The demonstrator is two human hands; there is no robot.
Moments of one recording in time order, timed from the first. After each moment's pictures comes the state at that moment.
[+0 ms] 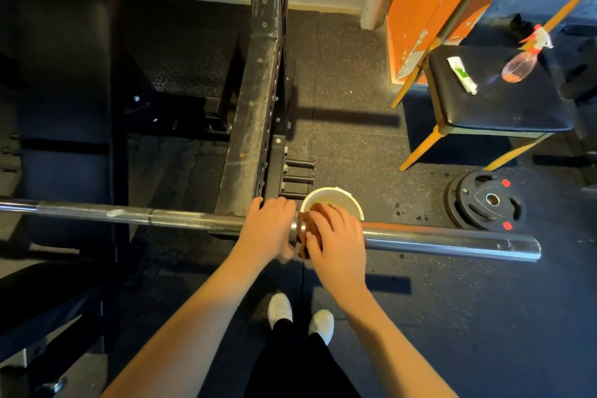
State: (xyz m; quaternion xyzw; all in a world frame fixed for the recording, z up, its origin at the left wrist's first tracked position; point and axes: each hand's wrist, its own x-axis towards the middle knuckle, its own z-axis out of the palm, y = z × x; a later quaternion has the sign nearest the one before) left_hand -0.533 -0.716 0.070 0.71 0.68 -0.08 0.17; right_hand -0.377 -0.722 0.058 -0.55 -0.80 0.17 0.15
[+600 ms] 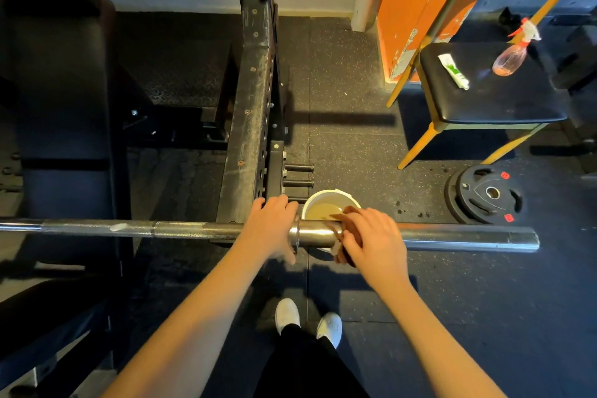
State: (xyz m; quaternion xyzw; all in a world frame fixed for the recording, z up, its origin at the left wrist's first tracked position) left_hand -0.537 -0.705 0.088 0.71 0.66 -0.13 0.23; right_hand -0.319 -0.697 0.058 -0.55 -0.81 0.17 0.13
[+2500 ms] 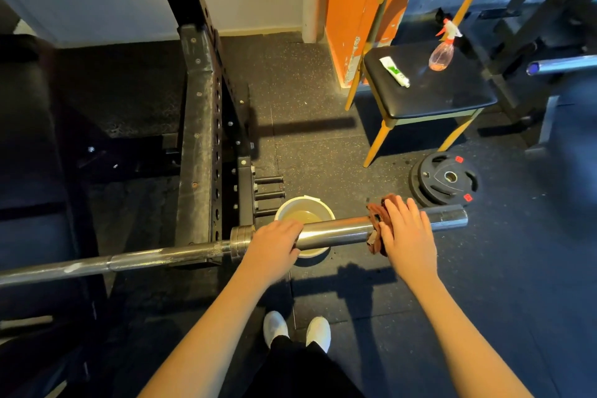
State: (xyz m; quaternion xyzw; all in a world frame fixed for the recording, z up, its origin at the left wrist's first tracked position) left_hand -0.461 -0.712 0.104 0.75 0.61 0.01 0.26; right_hand -0.190 -0.676 0.059 -0.65 -0.75 0.07 0.08
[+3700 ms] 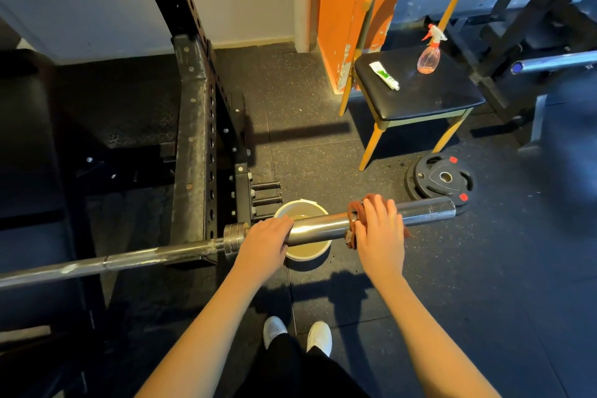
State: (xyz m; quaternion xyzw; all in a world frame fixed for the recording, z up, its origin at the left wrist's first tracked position) left_hand -0.457 -0.722 0.095 0.74 0.64 0.05 0.22; right_hand -0.229 -0.695 0.058 -0.68 -0.71 0.09 0.15
